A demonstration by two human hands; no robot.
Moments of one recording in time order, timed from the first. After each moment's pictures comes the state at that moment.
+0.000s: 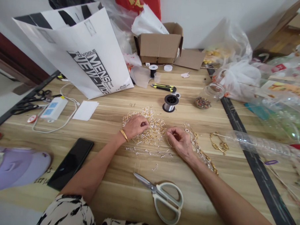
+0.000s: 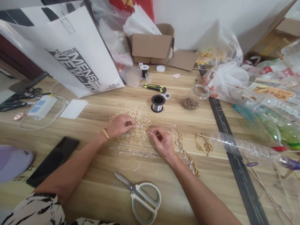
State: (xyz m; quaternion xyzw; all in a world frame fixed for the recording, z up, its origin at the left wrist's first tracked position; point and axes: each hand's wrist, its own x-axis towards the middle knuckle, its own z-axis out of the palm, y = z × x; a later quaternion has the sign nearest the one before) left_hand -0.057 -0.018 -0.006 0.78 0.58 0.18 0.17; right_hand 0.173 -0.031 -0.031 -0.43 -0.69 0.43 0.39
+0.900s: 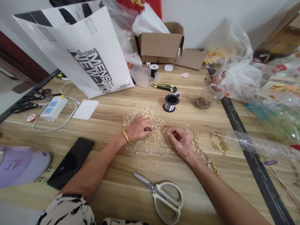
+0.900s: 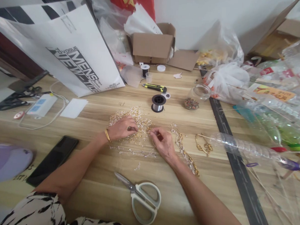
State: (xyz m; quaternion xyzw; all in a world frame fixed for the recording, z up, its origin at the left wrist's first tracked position) left_hand -0.053 -0.021 -0.005 0.86 0.47 0.13 0.17; right_hand 0.172 -0.032 -0.029 -0.43 -0.69 0.43 0.39
